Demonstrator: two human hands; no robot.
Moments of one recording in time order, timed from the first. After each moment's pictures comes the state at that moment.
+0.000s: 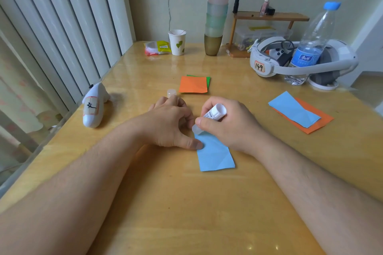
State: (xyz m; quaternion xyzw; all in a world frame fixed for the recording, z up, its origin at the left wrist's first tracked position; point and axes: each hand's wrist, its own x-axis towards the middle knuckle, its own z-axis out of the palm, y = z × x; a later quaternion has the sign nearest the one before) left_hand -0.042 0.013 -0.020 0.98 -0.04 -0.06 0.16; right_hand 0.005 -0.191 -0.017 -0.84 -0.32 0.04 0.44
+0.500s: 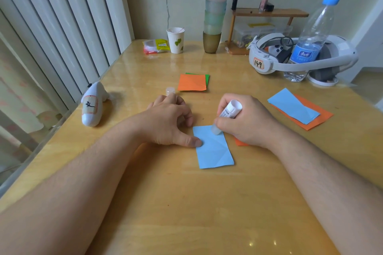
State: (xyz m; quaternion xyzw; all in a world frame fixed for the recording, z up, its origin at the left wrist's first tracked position) left_hand -0.043 0.013 -0.020 0.98 -0.04 -0.06 0.17; right_hand 0.015 -0.217 -0.008 -0.87 -0.28 0.06 0.40
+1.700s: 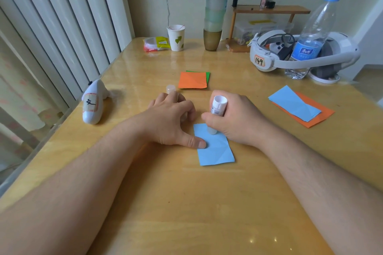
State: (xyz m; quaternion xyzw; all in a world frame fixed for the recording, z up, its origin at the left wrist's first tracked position) left_hand -0.047 0.006 -0.022 0.99 -0.03 -0.04 0.15; right_hand 0.009 -0.197 -0.011 -0.88 -0.30 0.02 0.37
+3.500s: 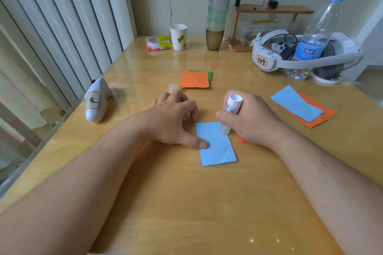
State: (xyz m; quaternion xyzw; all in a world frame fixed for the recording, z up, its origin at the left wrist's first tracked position) left_hand -0.048 0.007 -0.020 0.99 -0.04 -0.05 0.15; right_hand 0.017 -0.216 -0.016 -0.88 -0.28 0.02 0.38
